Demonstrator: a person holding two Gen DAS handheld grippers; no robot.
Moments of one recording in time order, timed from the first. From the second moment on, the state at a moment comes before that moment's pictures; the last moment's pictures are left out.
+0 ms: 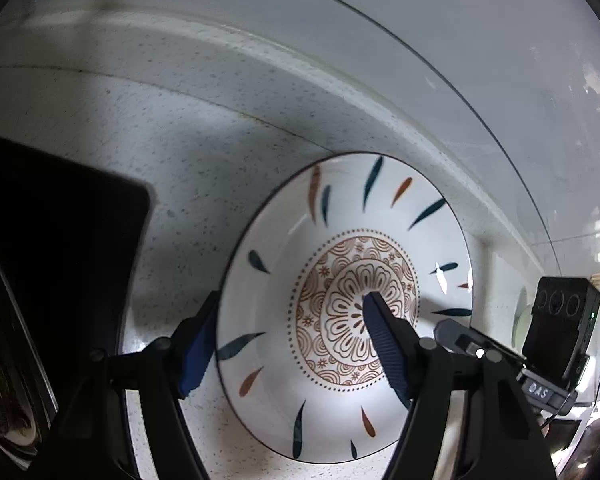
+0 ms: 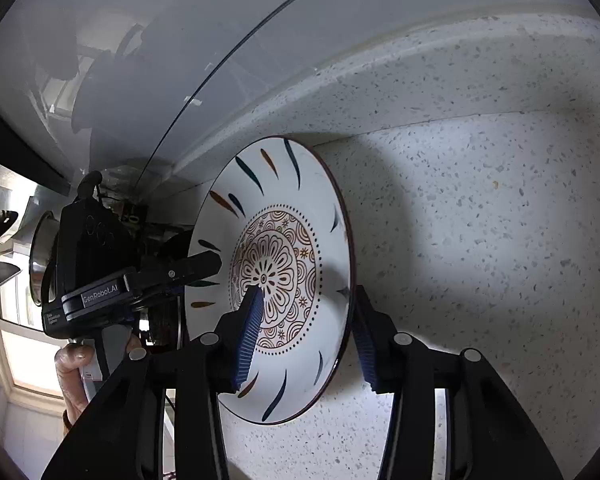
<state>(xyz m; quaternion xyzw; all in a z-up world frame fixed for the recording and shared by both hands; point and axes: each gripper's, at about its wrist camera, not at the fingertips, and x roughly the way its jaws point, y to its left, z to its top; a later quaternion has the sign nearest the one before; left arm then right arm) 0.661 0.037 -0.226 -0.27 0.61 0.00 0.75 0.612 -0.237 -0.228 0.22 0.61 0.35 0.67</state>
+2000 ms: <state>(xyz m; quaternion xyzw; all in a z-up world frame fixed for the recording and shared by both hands) 0.315 0.018 -0.182 -0.25 0.61 -0.12 0.75 0.299 -0.276 -0.182 0.21 0.61 0.24 0.72</state>
